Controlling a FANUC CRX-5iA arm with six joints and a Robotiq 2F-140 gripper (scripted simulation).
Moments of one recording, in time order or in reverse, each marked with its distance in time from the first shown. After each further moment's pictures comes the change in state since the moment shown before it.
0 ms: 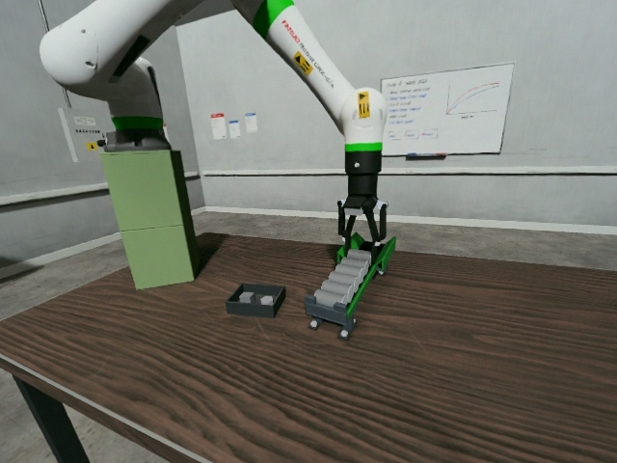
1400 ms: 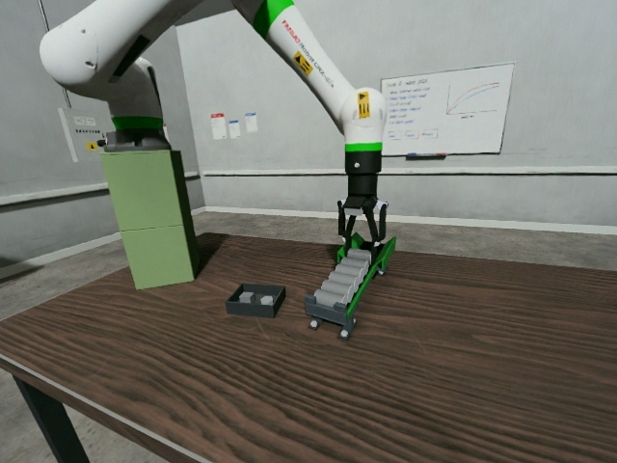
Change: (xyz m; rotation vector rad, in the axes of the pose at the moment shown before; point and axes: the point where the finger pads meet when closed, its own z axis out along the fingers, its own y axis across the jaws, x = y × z) arm 0.000 0.000 0.000 0.000 0.000 0.000
